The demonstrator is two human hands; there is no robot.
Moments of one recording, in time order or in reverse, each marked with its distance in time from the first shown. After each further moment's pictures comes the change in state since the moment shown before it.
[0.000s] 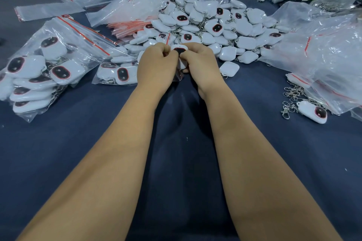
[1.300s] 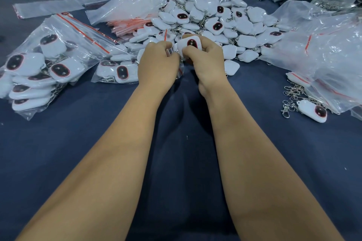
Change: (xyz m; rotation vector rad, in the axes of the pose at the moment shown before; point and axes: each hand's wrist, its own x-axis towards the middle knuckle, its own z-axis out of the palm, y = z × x) left_hand 0.002 0.001 0.002 0.163 -0.010 0.015; right_hand 0.003 0.001 -0.003 0.166 0.150 -0.039
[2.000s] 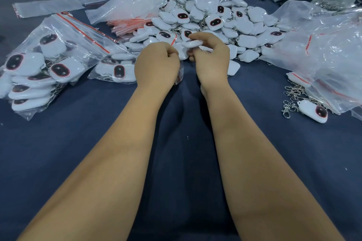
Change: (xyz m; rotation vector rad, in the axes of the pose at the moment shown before) left_hand -0.005 0.003 -0.002 0.140 0.079 0.045; right_hand 0.001 0.000 -0.001 -0.152 0.156 -0.114
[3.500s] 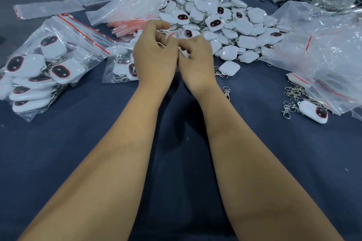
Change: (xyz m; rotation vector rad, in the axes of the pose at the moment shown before) left_hand -0.002 0.008 -0.006 -0.547 0.191 0.023; right_hand -0.011 -0.004 0.013 -0.477 -0.226 -0.258
